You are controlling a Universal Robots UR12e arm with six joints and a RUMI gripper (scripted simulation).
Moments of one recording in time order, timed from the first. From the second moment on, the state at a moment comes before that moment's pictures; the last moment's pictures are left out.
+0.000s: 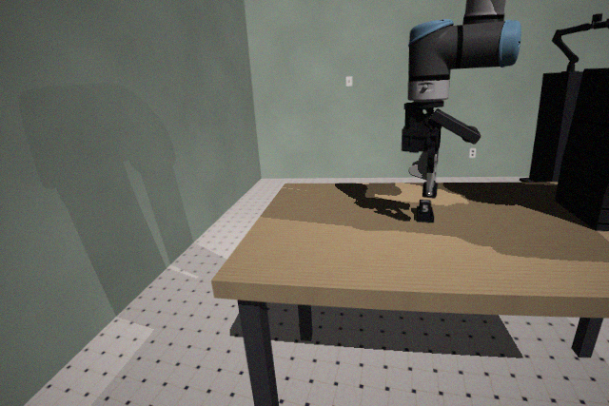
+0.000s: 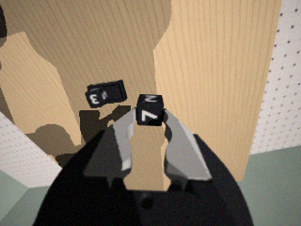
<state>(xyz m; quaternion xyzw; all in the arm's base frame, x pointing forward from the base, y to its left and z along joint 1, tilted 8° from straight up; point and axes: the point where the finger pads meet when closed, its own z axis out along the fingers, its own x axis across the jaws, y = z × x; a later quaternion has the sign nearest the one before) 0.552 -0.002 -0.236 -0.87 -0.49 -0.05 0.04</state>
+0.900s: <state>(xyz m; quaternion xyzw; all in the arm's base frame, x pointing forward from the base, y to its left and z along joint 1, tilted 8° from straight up) 0.556 0.008 -0.236 -0.82 -0.57 -0.05 0.04</state>
